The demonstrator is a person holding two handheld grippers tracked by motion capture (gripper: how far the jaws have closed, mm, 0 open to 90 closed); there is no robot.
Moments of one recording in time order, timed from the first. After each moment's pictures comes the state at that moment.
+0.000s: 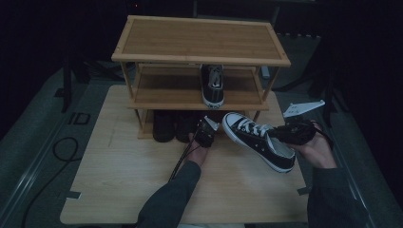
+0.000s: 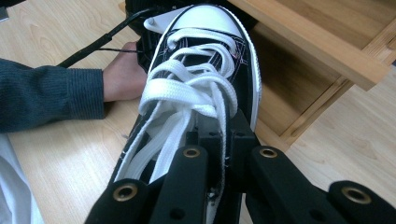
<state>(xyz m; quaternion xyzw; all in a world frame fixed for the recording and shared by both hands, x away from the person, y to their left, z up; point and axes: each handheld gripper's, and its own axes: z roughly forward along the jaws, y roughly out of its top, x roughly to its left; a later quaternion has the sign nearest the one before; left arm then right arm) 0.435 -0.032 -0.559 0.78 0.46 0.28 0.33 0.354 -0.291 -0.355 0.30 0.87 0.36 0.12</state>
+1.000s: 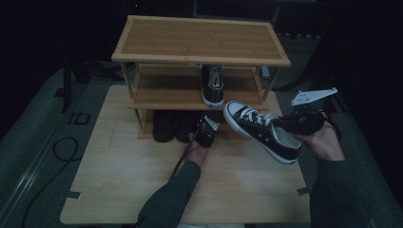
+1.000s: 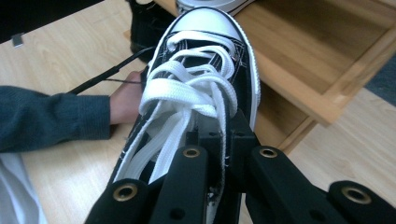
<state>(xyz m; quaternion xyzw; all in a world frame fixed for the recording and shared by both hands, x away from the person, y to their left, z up) 0.435 -0.032 -0.559 0.78 0.45 0.28 0.33 0.358 -0.295 -0.316 0.29 0.86 0.39 0.13</state>
